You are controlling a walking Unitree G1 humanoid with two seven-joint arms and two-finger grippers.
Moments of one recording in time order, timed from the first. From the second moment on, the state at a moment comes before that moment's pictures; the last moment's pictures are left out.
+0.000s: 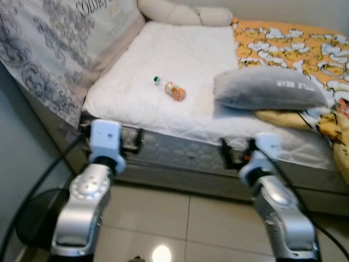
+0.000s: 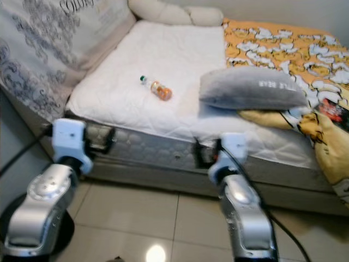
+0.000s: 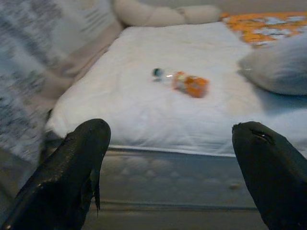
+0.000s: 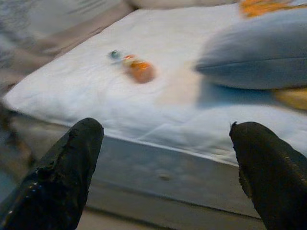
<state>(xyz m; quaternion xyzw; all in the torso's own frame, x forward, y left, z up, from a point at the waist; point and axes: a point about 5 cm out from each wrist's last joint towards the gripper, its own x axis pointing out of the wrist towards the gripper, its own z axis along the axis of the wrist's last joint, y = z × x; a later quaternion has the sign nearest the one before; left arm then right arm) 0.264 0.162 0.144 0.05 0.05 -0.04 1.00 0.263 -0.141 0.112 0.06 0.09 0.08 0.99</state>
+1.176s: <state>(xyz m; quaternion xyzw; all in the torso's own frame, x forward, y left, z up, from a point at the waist) 0.262 0.150 0.142 0.04 0.05 -0.06 1.00 0.262 -0.156 0.110 0.03 0.09 0.05 0.99</state>
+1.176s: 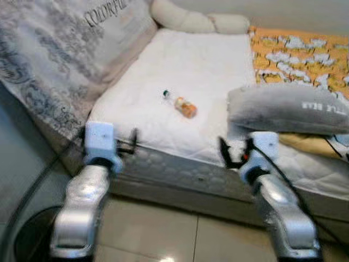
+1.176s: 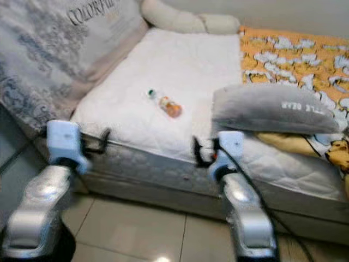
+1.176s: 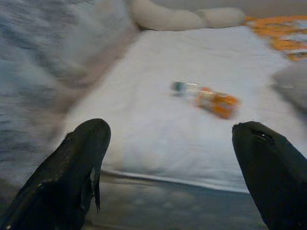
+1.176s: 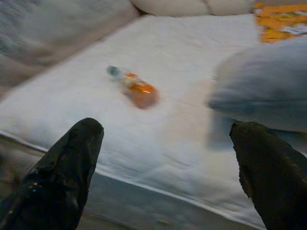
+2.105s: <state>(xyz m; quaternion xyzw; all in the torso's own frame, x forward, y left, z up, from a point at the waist) 0.263 0.158 0.142 0.04 0.05 -0.05 1.00 0.263 -0.150 0.111 0.04 0.09 0.06 0.99</state>
